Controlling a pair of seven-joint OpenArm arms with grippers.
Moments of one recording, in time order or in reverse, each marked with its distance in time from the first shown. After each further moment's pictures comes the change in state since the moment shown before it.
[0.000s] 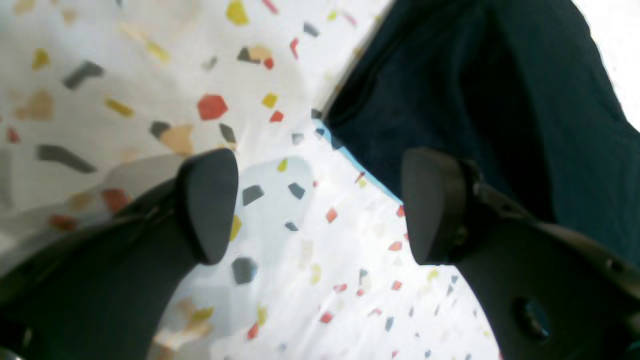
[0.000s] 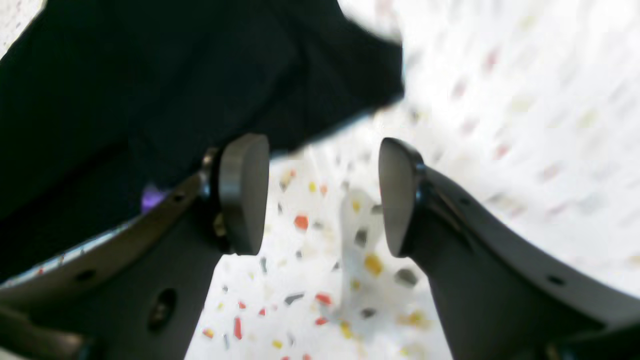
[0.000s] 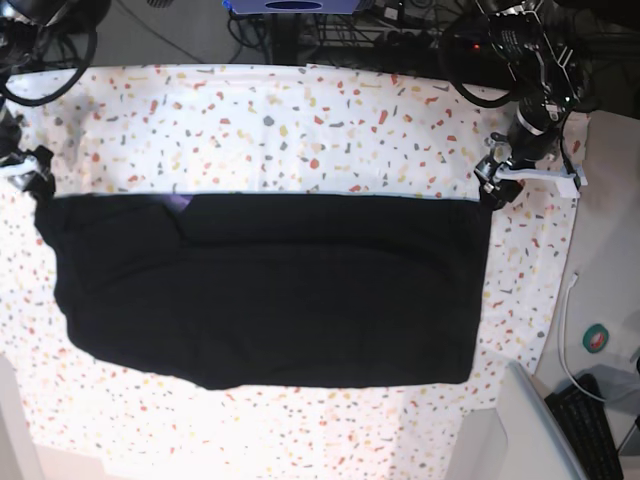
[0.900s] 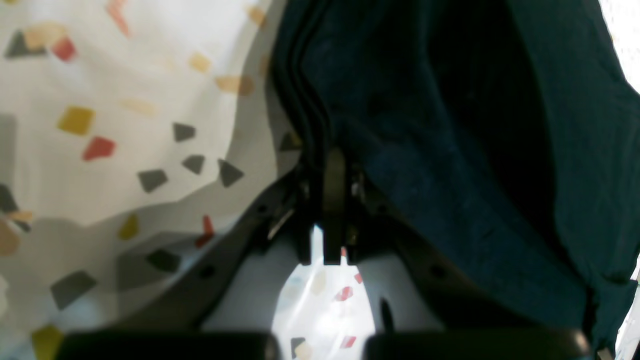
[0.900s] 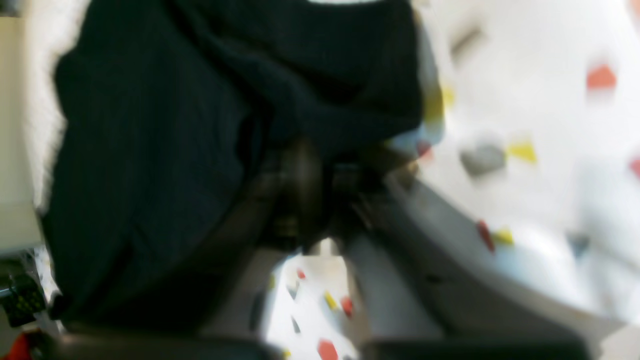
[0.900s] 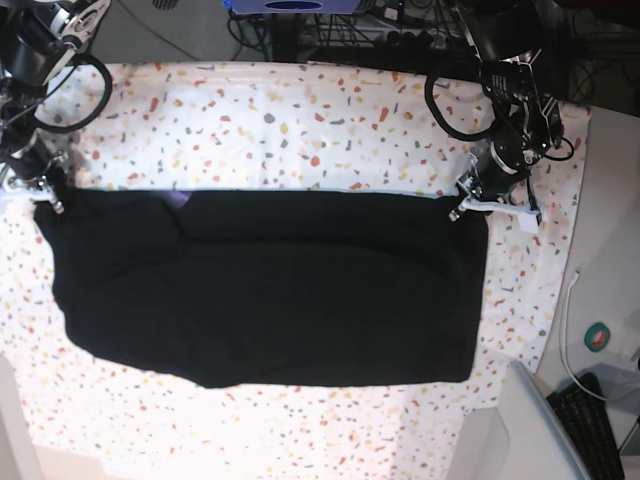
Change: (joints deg) left arm -8.3 -3.6 7.1 -14.3 -0.3 -0.3 -0.5; right arm 12.7 5.7 -0.3 -35.2 0.8 0.5 16.0
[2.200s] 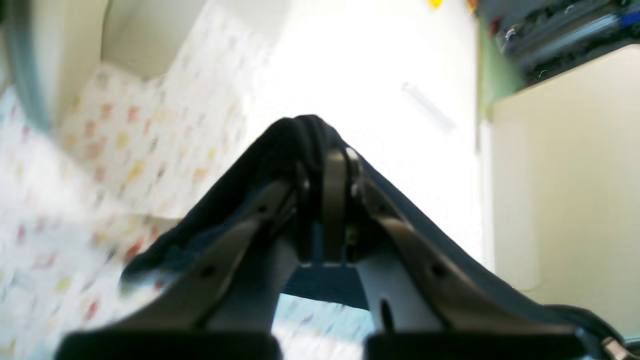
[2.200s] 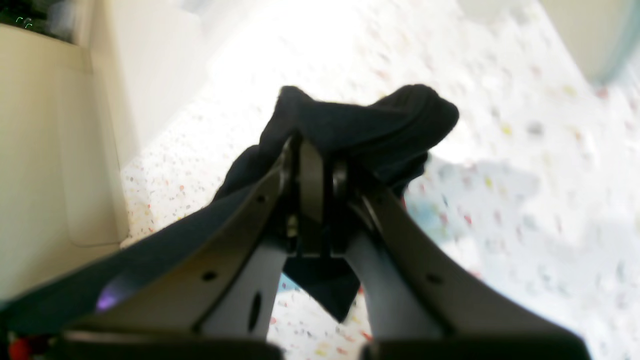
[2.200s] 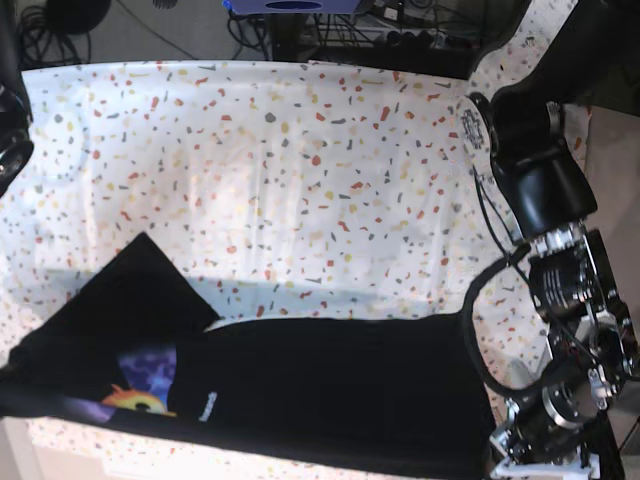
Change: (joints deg) left arm -35.4 -3.5 11.5 17.5 -0.7 19.9 22.0; right arm 32.1 12.1 -8.0 20.1 -0.7 -21.3 -33.9
